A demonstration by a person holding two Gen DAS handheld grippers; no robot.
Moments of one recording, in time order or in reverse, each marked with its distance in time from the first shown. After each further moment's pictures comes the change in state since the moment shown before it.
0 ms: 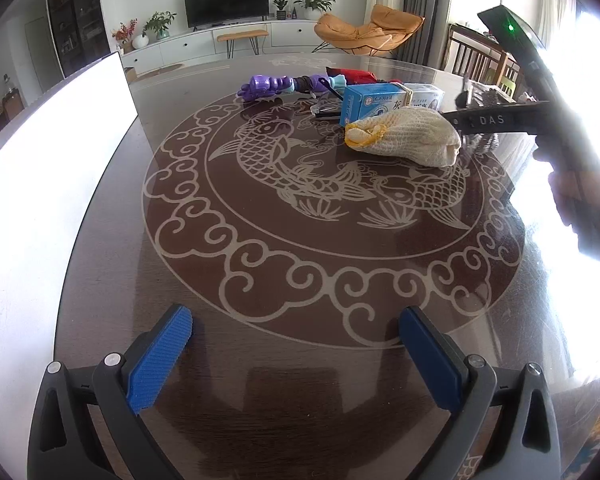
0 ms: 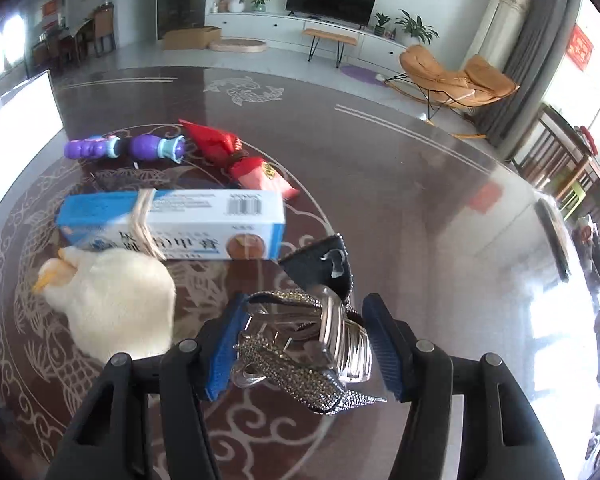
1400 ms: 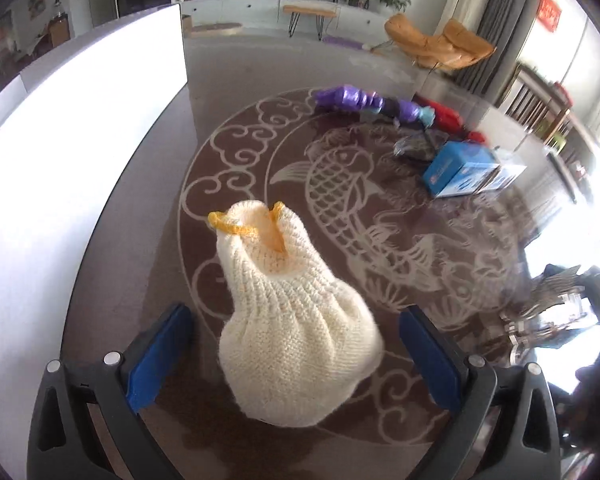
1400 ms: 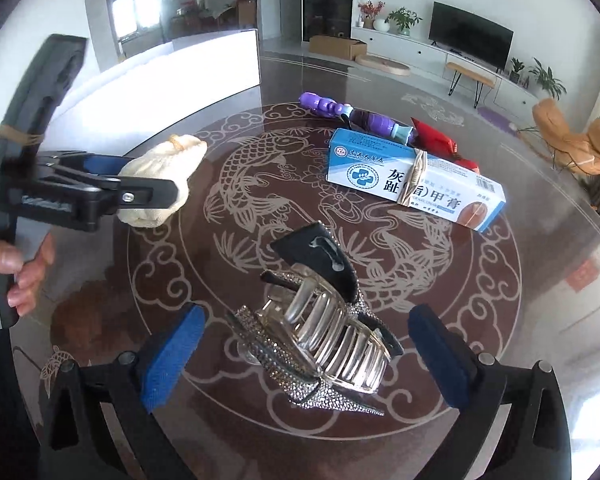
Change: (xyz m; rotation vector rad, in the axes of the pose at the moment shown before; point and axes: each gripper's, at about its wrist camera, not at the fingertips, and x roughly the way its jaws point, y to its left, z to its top) left arm 0.034 0.031 0.054 -0.218 0.085 0.105; right arm -0.053 0.070 -0.066 -0.296 -0.074 0.383
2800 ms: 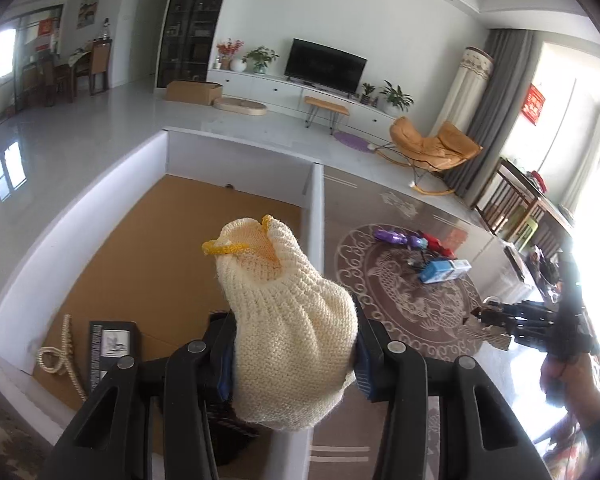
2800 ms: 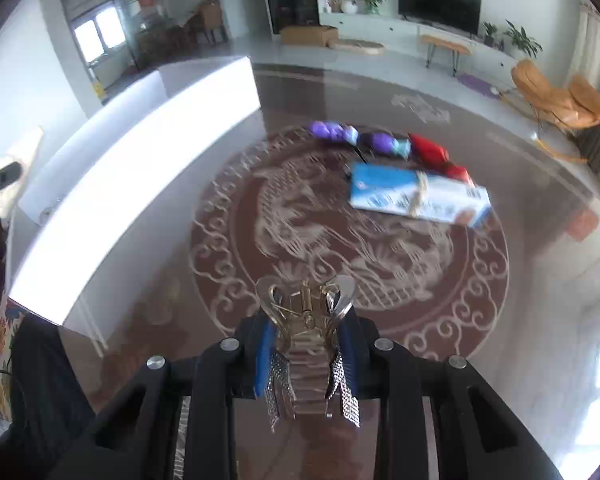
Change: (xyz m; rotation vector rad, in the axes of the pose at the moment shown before) left arm -0.218 0.206 -0.056 -0.200 -0.311 -0.121; right arm -0.063 0.041 0.049 0.148 0.031 0.016
